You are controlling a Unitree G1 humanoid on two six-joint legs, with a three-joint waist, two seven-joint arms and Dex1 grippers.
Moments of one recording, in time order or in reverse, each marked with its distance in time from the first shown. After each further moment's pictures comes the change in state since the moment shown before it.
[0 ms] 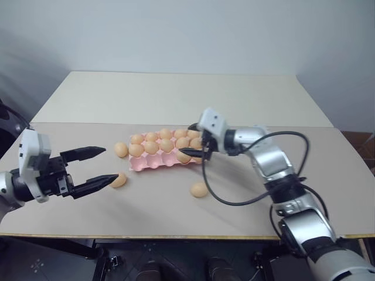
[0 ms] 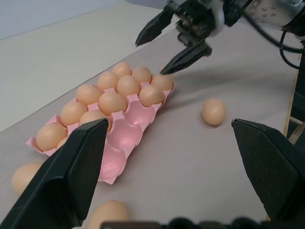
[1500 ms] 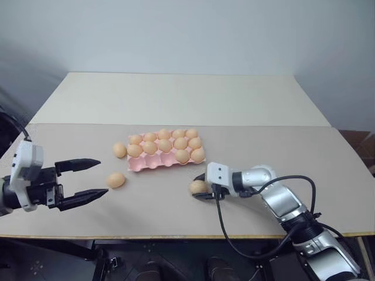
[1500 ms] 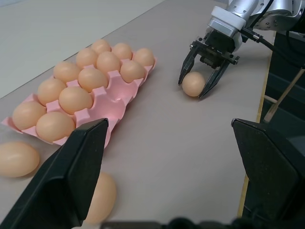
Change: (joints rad) left arm 0.065 0.028 0.011 0.072 0.062 -0.073 -0.182; right arm 0.258 -0.041 0.195 -0.085 -0.061 -0.149 0.088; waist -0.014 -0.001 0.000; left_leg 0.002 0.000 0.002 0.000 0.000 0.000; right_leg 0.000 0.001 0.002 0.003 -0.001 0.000
